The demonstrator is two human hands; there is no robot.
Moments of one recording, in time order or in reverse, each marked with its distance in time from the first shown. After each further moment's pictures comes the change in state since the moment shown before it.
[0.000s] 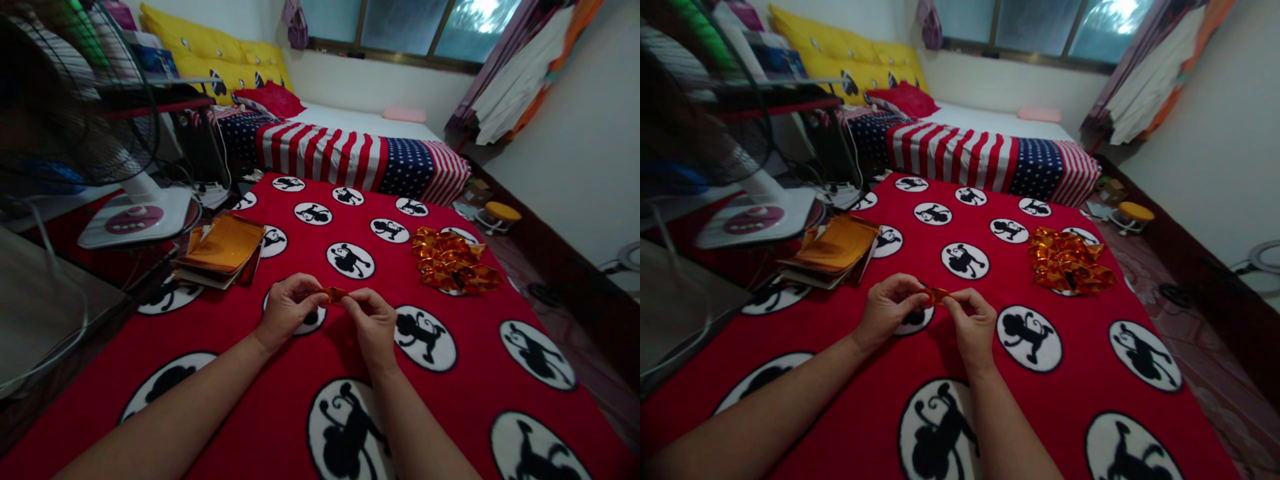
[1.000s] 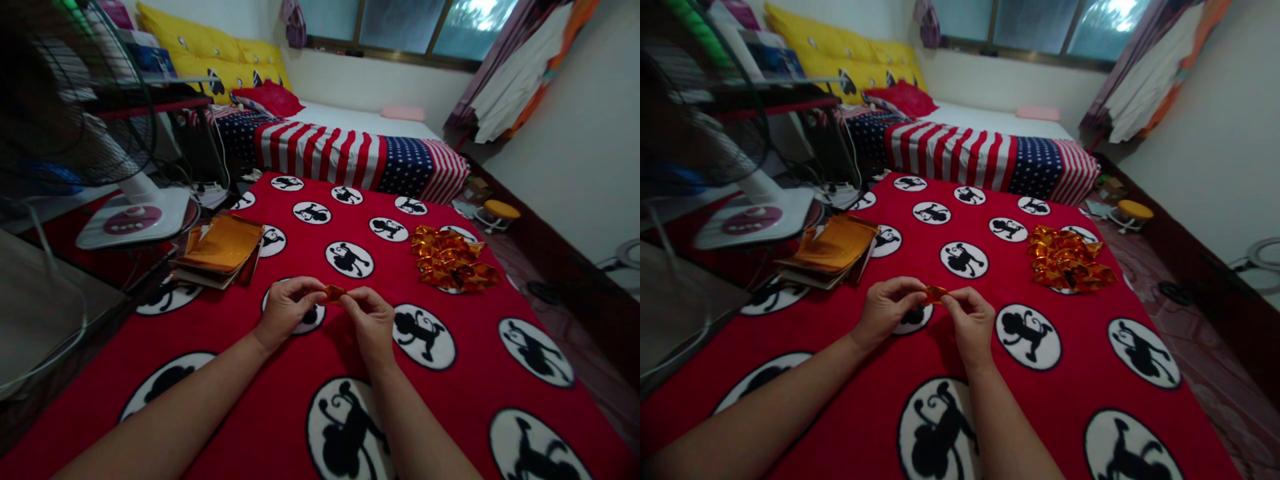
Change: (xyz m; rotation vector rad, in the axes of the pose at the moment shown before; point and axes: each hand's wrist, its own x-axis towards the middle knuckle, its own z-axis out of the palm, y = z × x) left_hand 0.001 0.001 -0.001 0.069 -0.020 0.048; right_hand 0.001 0.000 0.001 0.048 0.020 0.043
